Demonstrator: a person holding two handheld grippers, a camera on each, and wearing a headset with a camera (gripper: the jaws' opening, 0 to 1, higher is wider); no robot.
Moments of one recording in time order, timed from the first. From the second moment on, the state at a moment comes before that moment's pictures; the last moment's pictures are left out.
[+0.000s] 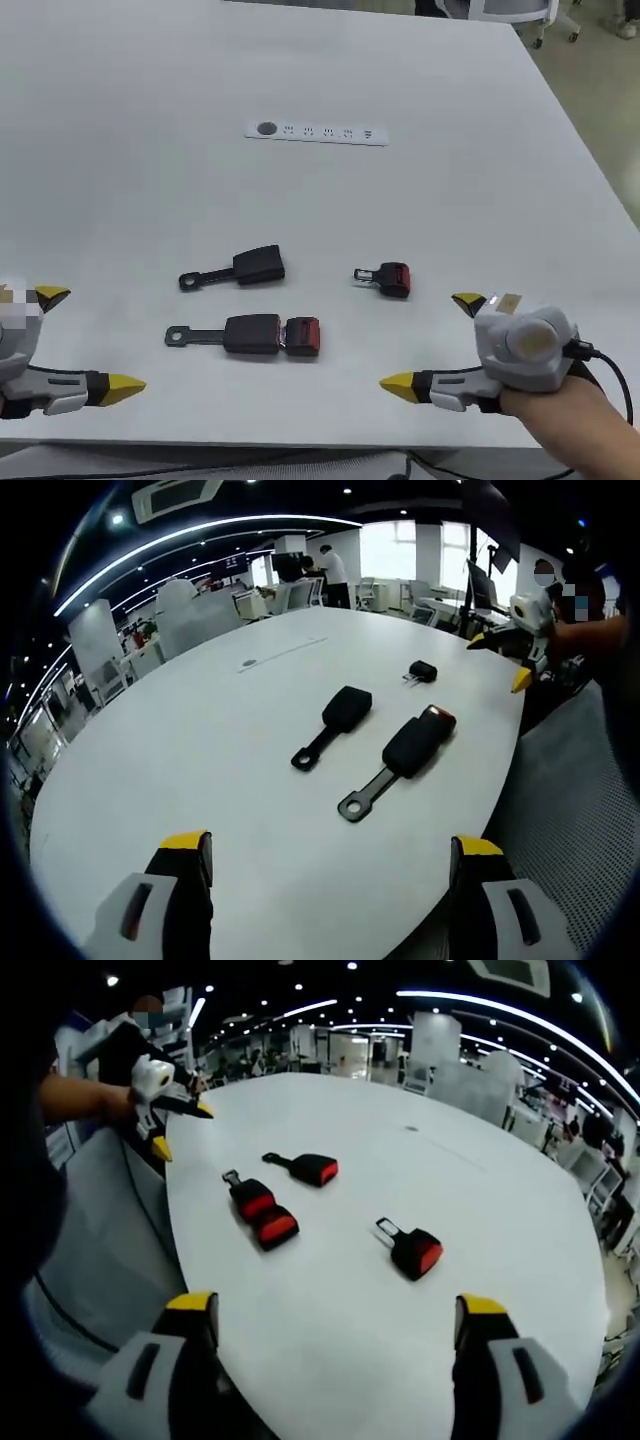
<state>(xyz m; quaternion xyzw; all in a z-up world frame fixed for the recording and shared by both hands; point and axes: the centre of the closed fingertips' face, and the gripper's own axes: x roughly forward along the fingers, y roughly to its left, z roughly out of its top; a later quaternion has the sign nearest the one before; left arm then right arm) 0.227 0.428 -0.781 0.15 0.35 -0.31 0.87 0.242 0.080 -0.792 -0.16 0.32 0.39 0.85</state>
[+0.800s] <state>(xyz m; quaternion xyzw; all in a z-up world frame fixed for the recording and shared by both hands) 0.230 0.427 -0.773 0.14 0.31 -0.30 0.89 0.231 0.086 -0.795 -0.15 0.32 0.39 0.85</state>
